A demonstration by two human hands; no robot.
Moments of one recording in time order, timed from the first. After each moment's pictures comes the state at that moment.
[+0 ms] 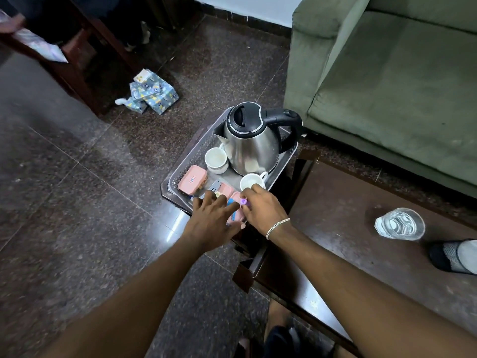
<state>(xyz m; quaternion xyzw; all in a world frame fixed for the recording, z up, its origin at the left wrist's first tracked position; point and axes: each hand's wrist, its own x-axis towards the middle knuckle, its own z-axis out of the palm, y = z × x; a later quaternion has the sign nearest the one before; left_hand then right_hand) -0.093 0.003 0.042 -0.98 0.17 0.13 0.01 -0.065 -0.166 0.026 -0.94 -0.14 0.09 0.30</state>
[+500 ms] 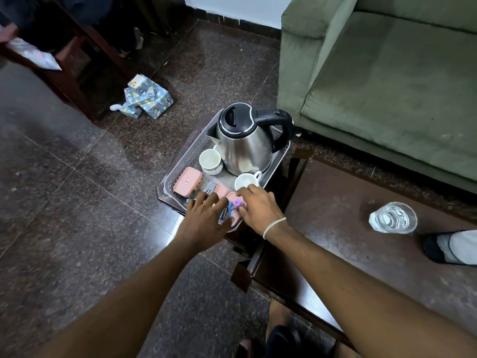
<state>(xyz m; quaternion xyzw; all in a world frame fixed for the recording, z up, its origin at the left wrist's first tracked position) -0.094 0.009 0.047 -0.98 0.15 0.12 -0.04 -0.069 -0.169 0.021 -0.95 -0.12 0.09 0.28</state>
